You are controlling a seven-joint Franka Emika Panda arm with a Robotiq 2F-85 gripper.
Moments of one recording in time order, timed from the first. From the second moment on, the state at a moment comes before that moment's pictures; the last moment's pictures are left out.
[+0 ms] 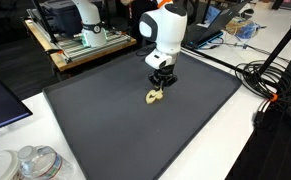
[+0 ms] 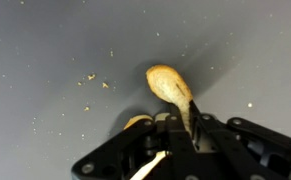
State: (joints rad) arm 0.14 0.67 -0.14 -1.85 0.08 2.51 0.75
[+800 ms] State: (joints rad) arm 0.15 0.67 -0.14 -1.85 0.07 2.50 0.75
